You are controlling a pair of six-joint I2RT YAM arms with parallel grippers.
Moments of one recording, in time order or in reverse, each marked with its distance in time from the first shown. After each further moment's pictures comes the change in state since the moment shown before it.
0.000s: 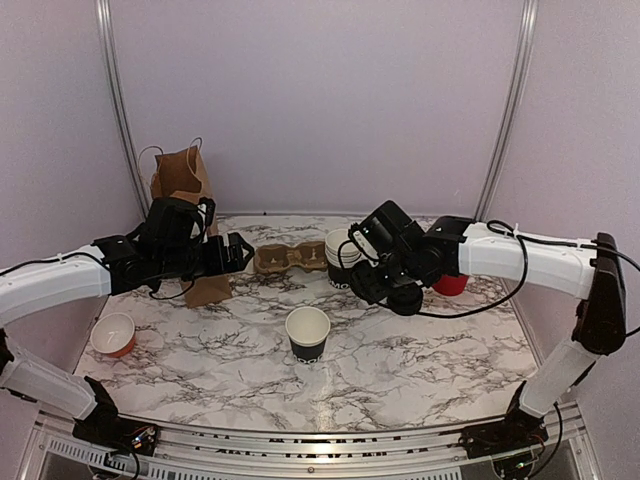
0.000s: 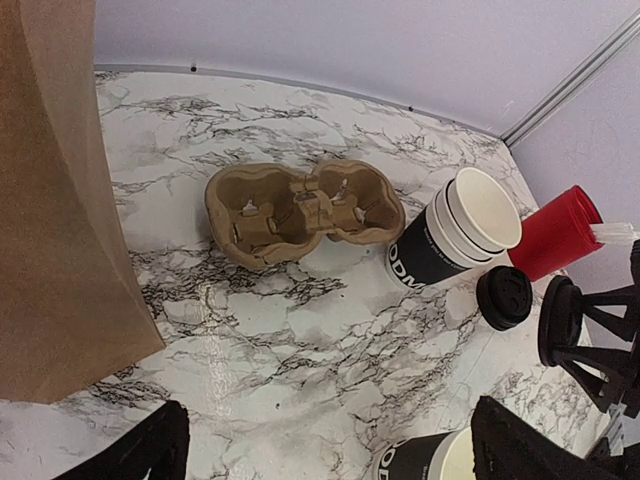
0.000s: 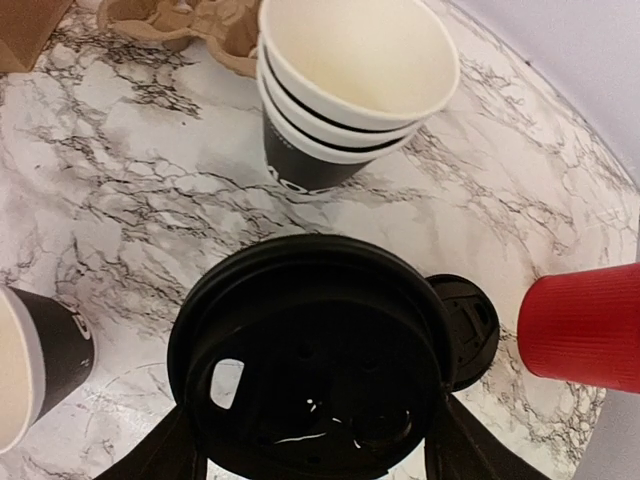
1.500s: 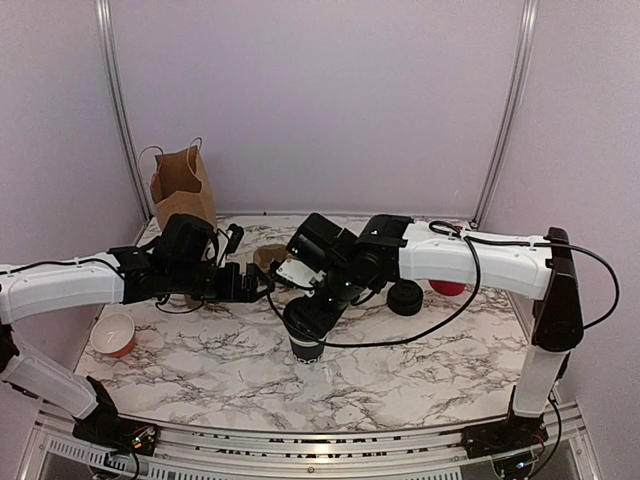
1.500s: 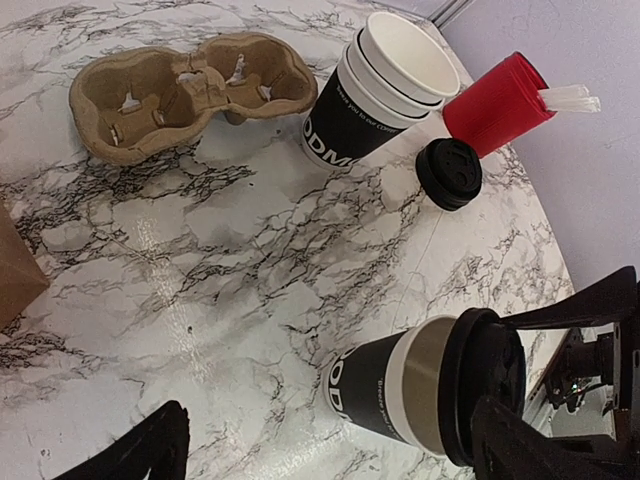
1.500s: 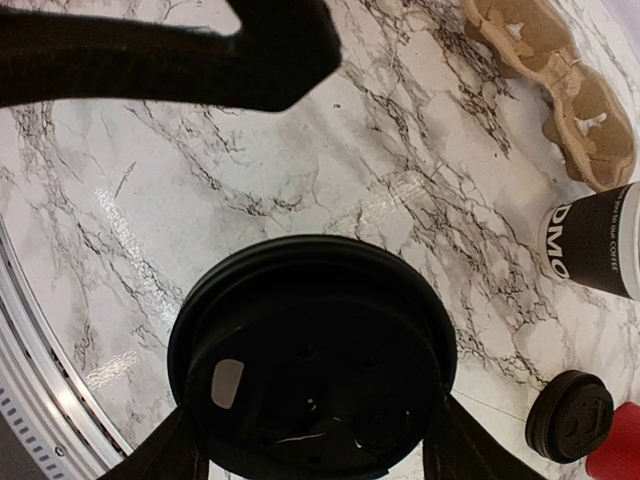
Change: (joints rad) left arm -0.046 0.060 -0.051 0.014 0.284 0.051; right arm 0.235 0.242 0.367 -0.207 -0.296 -0.149
